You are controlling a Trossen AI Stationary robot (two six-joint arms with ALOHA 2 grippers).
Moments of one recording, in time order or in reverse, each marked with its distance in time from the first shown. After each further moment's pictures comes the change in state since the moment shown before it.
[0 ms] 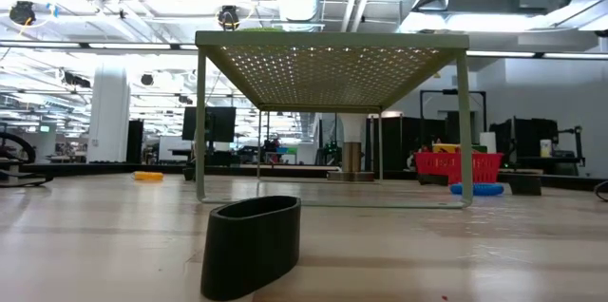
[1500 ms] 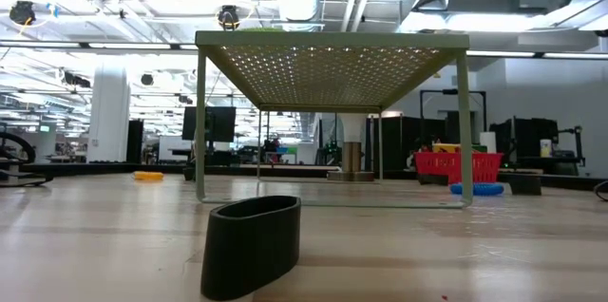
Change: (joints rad) left arm 0.025 -0.014 0.003 0.082 -0.075 0.283; right arm -0.154 0.049 -0.004 -0.013 -0.251 0.115
